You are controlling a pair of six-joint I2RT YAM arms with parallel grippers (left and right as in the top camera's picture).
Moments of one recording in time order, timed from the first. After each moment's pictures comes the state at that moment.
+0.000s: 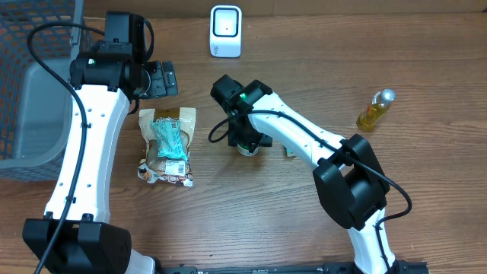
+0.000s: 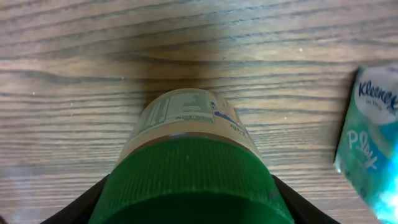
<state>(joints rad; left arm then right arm) -0.08 1.69 1.71 -1.13 -0.13 -0.25 0.71 2.17 1.77 -1.14 0.07 0.77</state>
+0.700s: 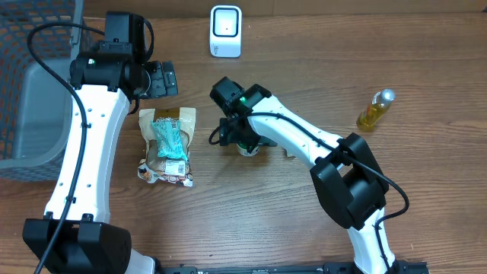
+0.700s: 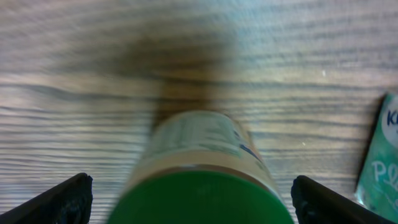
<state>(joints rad) -0.08 1.69 1.71 -1.13 -0.13 -0.25 0.71 2.17 1.72 -1.03 0.09 0.73</state>
